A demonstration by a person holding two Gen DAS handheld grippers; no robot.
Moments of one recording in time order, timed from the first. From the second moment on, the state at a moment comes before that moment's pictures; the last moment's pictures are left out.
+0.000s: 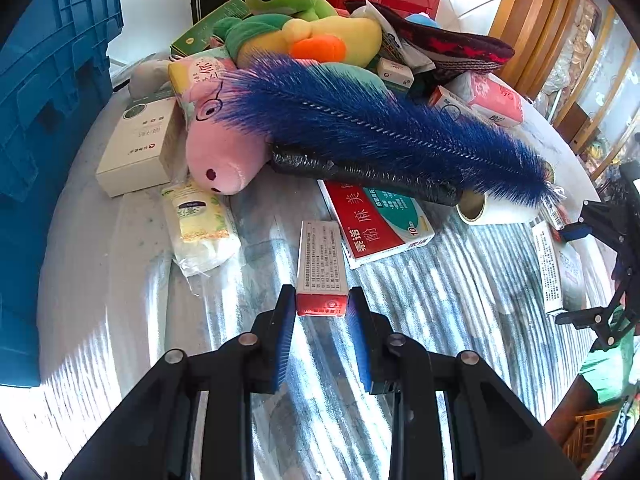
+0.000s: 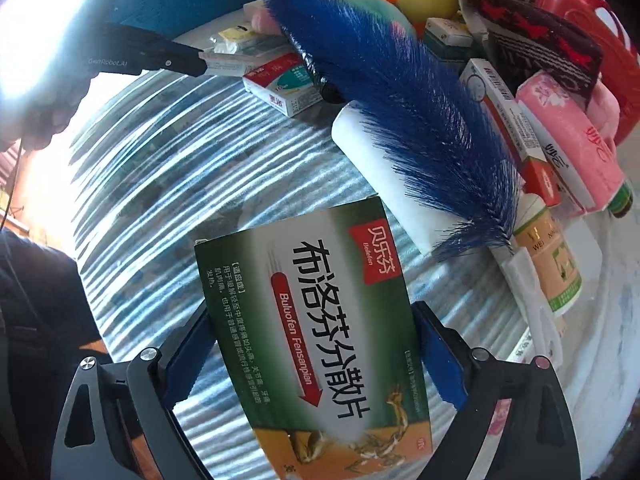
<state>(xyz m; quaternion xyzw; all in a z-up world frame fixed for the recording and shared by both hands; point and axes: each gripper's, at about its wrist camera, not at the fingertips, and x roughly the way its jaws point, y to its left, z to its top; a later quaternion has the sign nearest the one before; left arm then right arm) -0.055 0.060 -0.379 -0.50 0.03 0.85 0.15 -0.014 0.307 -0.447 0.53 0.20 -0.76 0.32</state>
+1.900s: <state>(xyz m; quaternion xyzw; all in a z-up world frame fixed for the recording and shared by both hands) -0.068 0.070 -0.255 -0.46 0.04 0.87 0.19 0.002 0.317 -0.273 0.45 -0.01 -0.89 0.09</state>
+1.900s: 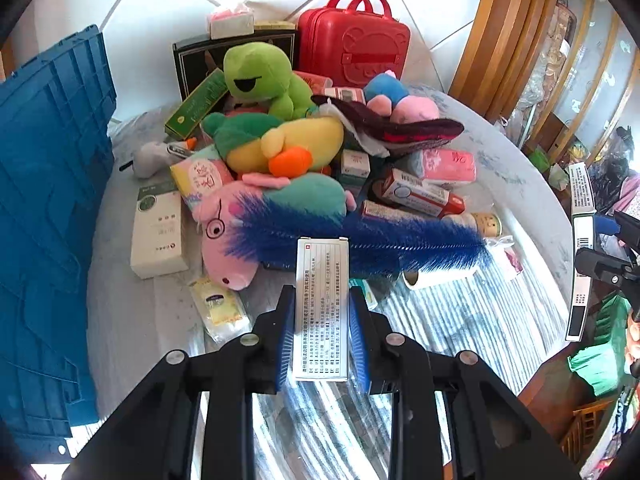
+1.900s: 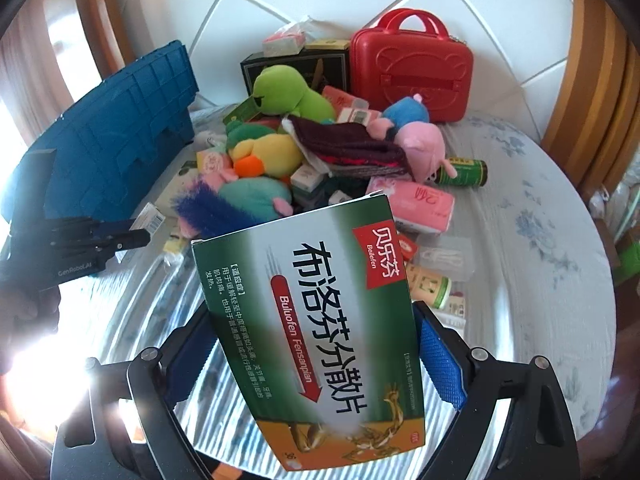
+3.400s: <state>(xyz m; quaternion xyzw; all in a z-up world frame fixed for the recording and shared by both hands) -0.047 -0.042 -0.010 -0.30 0.02 0.93 0.19 0.011 0.184 -0.065 0.31 -0.03 -0.95 0.03</state>
